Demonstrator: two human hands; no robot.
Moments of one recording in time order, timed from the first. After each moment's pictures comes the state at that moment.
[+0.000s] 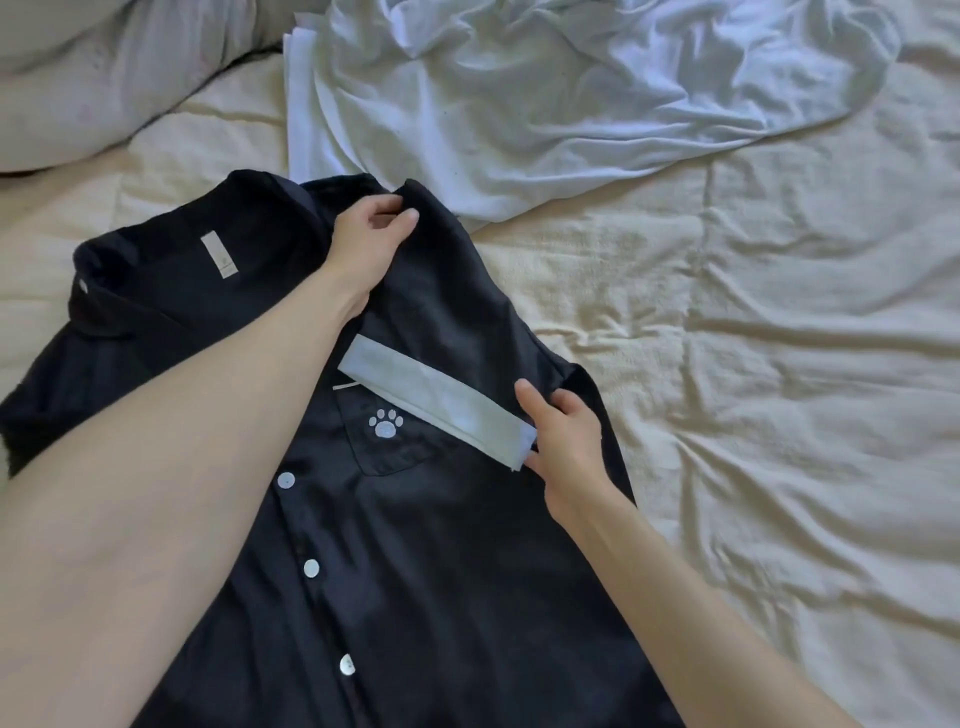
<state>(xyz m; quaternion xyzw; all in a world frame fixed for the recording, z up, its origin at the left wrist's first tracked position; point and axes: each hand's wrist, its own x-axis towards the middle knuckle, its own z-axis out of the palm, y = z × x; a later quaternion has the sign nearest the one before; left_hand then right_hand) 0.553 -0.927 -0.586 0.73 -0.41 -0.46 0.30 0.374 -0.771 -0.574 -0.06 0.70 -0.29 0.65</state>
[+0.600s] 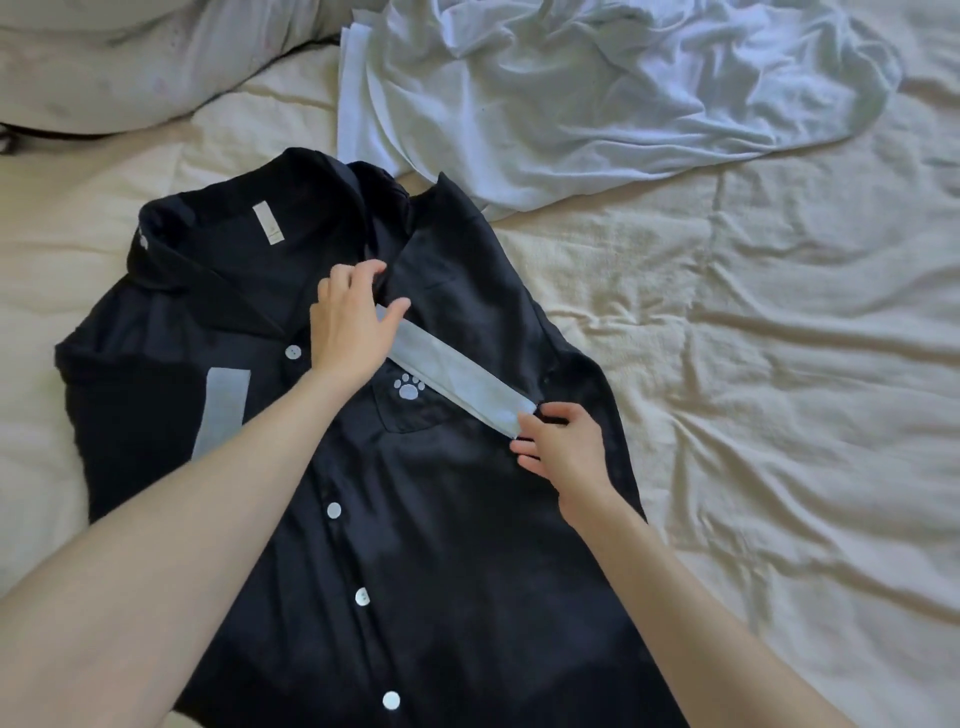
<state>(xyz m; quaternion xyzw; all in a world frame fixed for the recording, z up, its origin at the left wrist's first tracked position) 0.580 -0.816 -0.568 0.78 -0.58 -0.20 0.08 0.372 -0.734 -0.565 -0.17 0.73 -0.20 0.63</state>
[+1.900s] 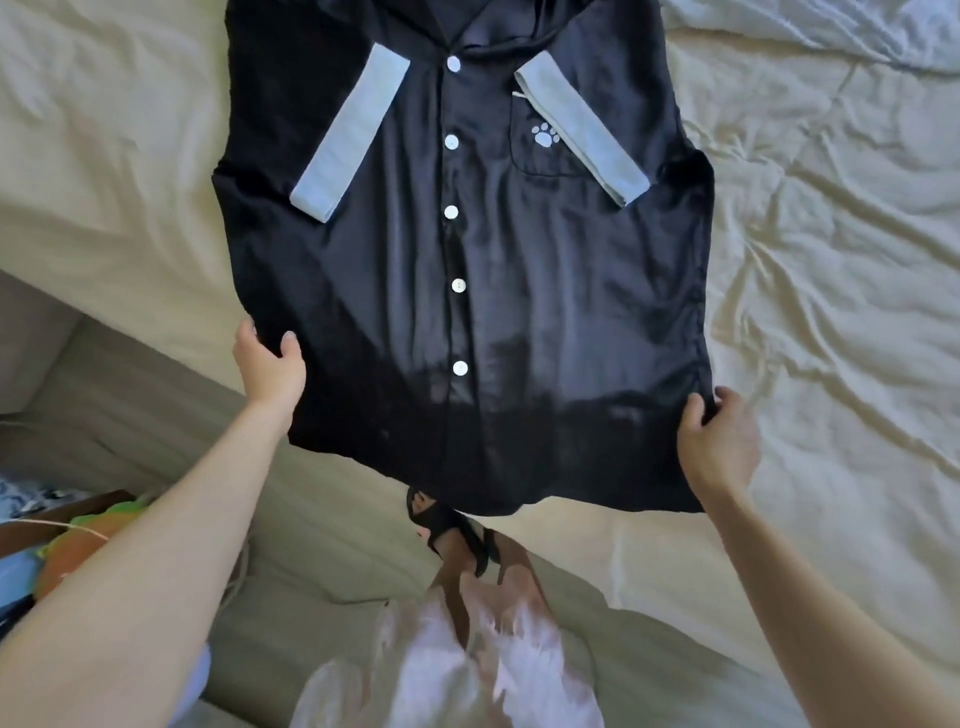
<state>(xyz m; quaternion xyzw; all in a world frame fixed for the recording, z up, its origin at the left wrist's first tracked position) 0.661 -0.419 -0.590 0.89 -0.09 -0.31 0.32 0.266 -0.519 -0.561 -0.53 0.81 0.00 0.23</state>
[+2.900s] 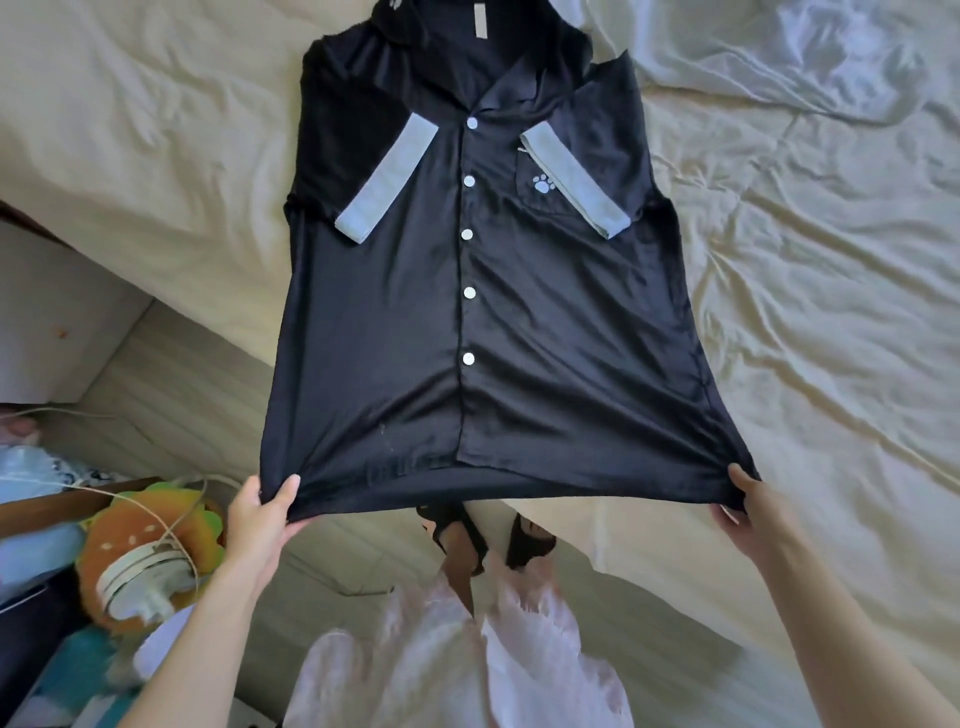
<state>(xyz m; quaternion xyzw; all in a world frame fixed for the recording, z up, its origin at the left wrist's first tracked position) 0.603 -0.236 -0.525 0.79 0.09 -0.42 0.43 0.174 -0.460 -0.509 -0.05 0.81 -0.24 0.53</state>
